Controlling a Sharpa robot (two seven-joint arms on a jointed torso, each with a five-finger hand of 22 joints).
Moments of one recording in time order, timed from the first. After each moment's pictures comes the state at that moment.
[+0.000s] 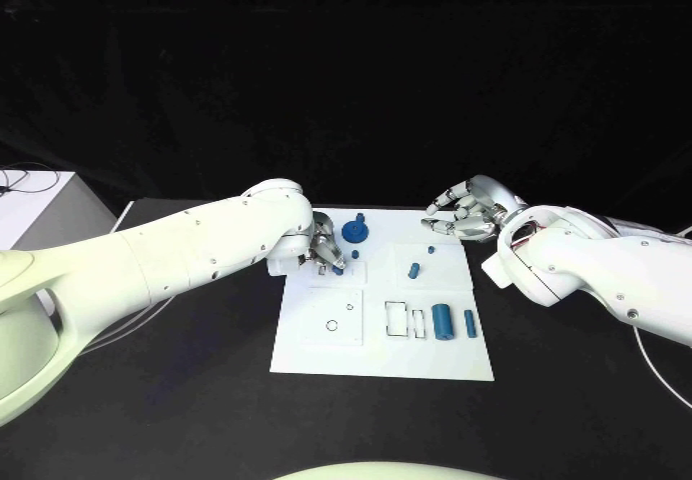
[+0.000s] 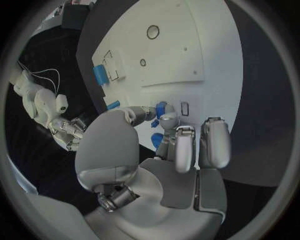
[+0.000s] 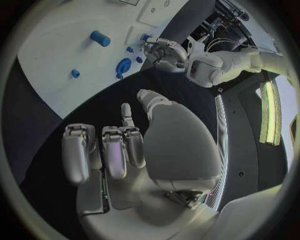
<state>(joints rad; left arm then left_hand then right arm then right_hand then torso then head) 1.28 -0.48 -0.01 1.14 -1.06 0.29 -0.62 1.11 -0.24 0.83 0.25 0.35 0.78 0.07 0.82 0.71 1.21 -0.02 1.18 0.89 1.46 -0.06 1.57 1.31 0.08 1.39 0.04 1.45 1.26 1.32 -0.80 -0.12 1.53 -0.94 -0.51 -0.21 1.35 -0.23 0.33 0.27 0.34 0.91 0.14 0.28 0.42 1.47 0.06 1.52 1.31 1.47 -0.02 1.56 1.31 0.02 1.46 0.08 1.47 1.31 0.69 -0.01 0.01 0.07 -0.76</state>
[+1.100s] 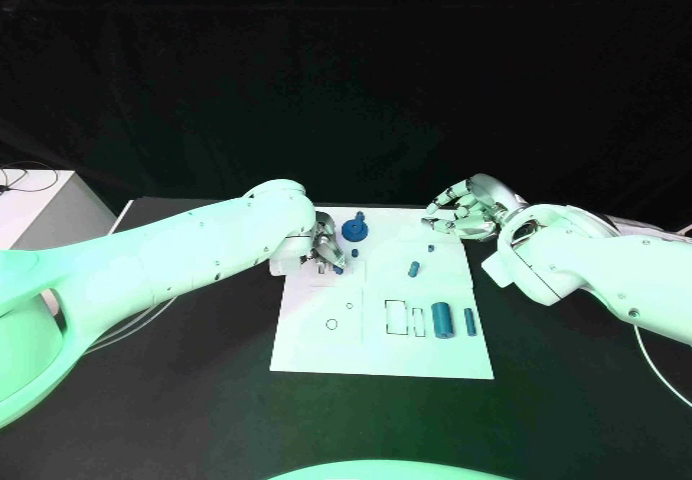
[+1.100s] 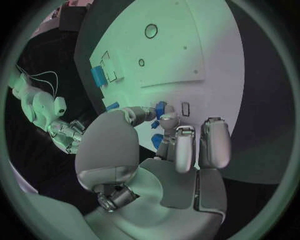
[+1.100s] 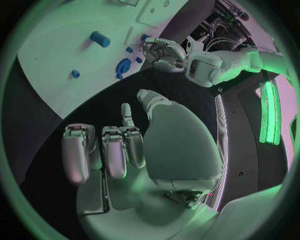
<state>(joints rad) 1.27 -0.48 -0.01 1.14 -1.09 0.28 -0.62 1.11 -0.24 0.83 0.25 0.35 0.78 0.07 0.82 0.80 1.21 -0.02 1.18 0.89 1.46 -0.06 1.57 1.31 0.08 1.39 0.04 1.45 1.26 1.32 -0.81 -0.12 1.53 -0.94 -0.51 -0.21 1.35 -0.23 0.33 0.27 0.34 0.91 0.14 0.28 0.42 1.47 0.06 1.52 1.31 1.47 -0.02 1.56 1.31 0.02 1.46 0.08 1.47 1.31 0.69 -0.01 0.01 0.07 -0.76</state>
